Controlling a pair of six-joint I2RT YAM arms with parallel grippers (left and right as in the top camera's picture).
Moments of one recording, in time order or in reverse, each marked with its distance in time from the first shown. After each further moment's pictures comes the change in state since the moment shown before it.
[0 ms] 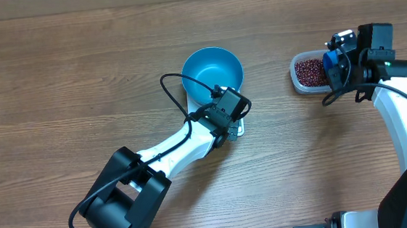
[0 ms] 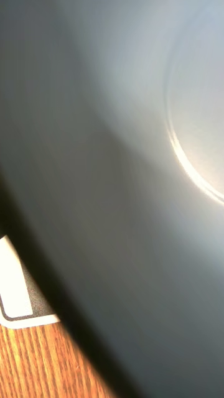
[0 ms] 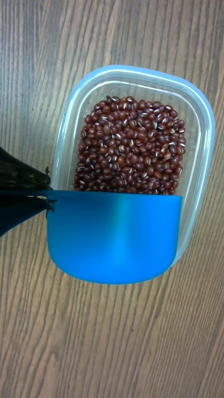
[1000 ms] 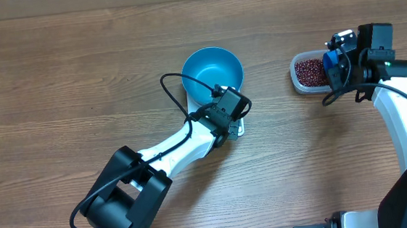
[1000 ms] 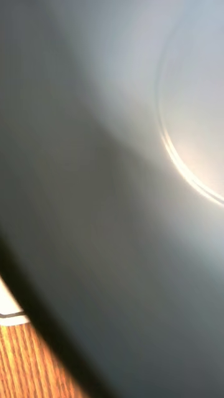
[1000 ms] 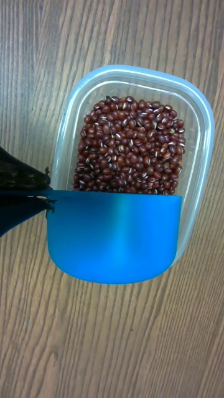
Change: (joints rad) left arm 0.001 0.009 0.001 0.019 -0.001 0.000; right arm 0.000 0.000 0.000 0.001 0.000 0.000
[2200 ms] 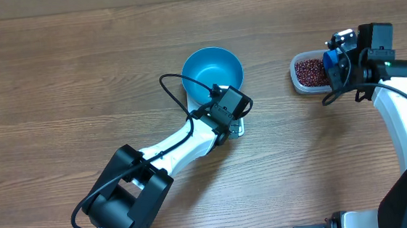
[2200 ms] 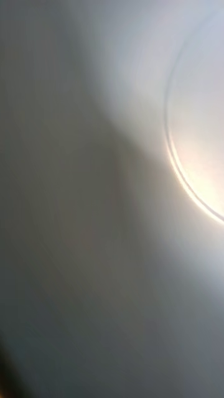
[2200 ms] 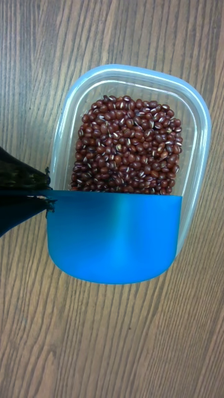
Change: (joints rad) left arm 0.002 0.014 0.027 -0.052 -0.012 -0.076; right arm 0.000 0.000 0.000 0.007 0.000 0.000
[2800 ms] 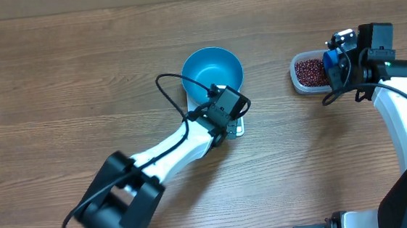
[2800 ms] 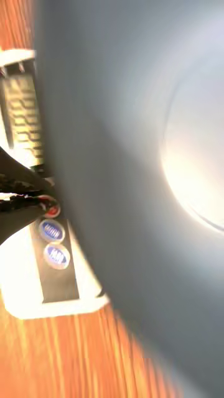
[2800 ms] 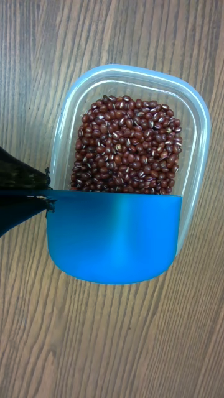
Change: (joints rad) left arm 0.002 -0.081 -0.022 -0.018 0.000 0.025; right arm 0.000 0.000 0.000 0.001 0.000 0.000
